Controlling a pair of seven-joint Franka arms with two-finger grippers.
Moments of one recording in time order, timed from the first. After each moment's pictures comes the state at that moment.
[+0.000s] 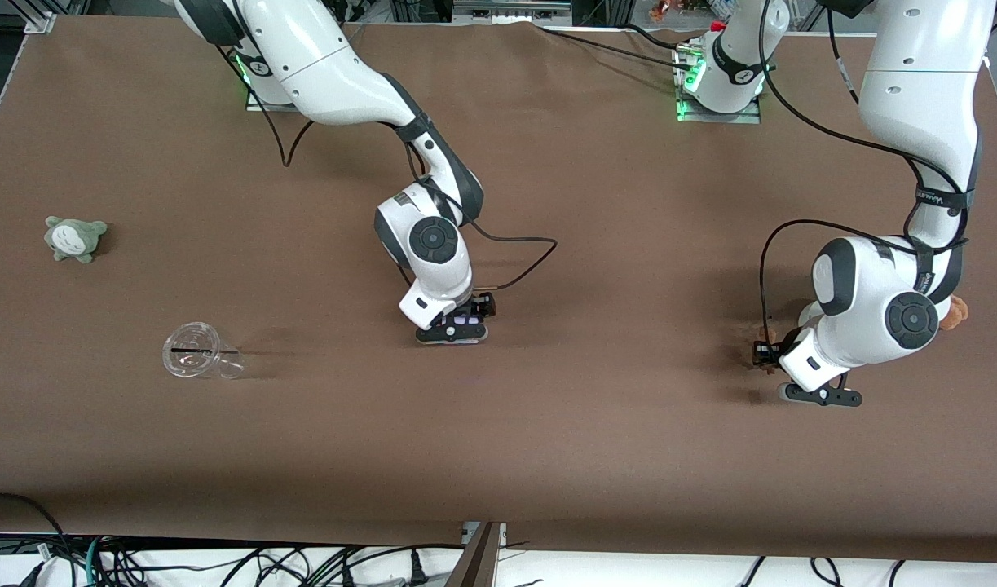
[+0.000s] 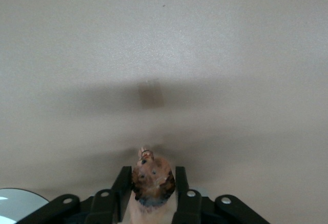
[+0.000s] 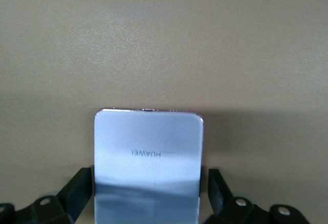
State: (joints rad) left arm 0.00 0.65 0.00 -1.65 -0.06 2.25 0.13; right arm 0.70 0.88 -0.05 -1.44 0.00 2.40 0.59
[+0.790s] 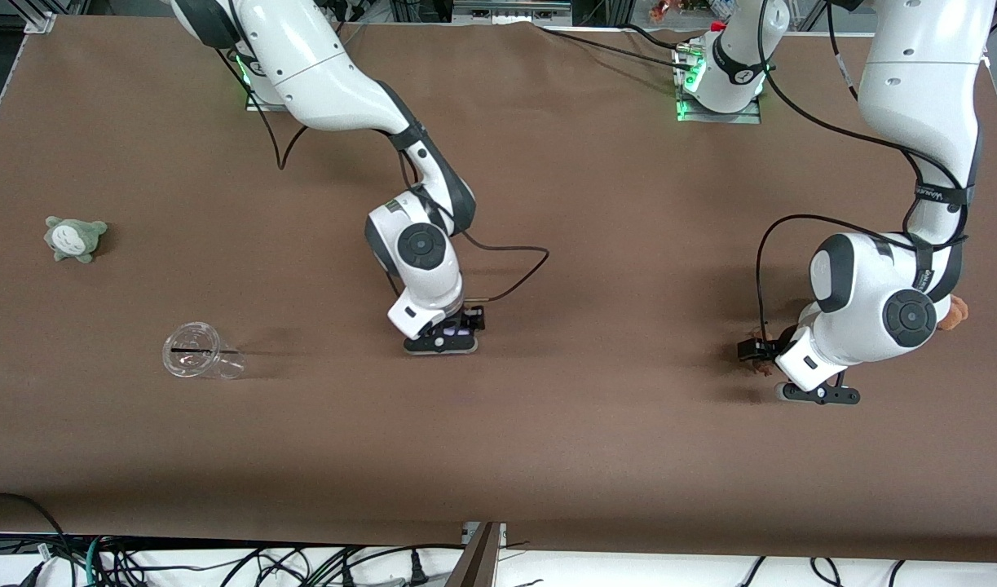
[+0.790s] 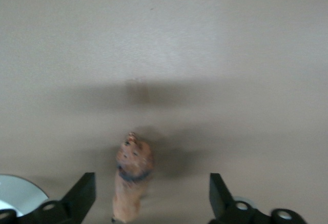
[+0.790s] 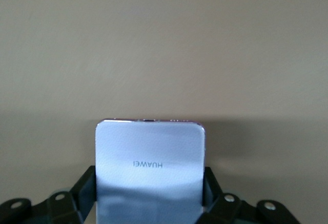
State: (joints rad) left arm 0.00 0.60 -0.03 -1.65 -0.06 2.19 0.07; right arm 0.66 0.87 -0.09 -1.41 0.00 2.41 0.59
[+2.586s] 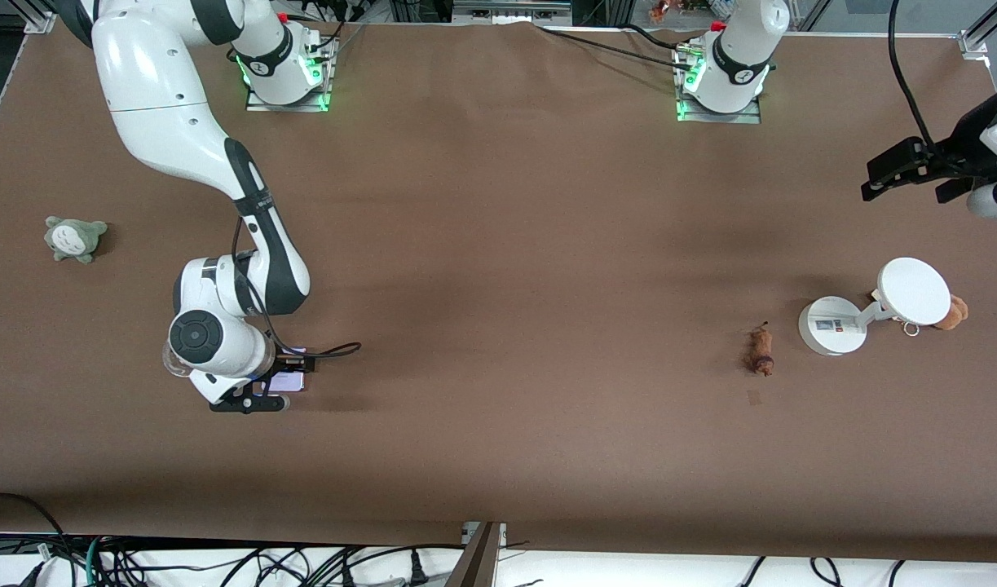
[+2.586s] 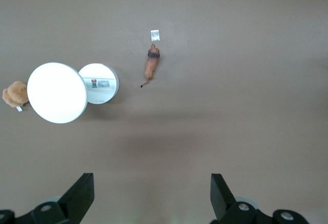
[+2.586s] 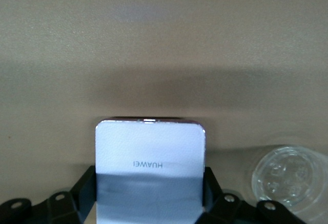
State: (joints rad) left arm 0.01 0.05 -0.04 -1.45 -0.03 1.43 -0.05; right arm 0.25 0.84 -0.11 -1.46 0.01 2.25 0.15
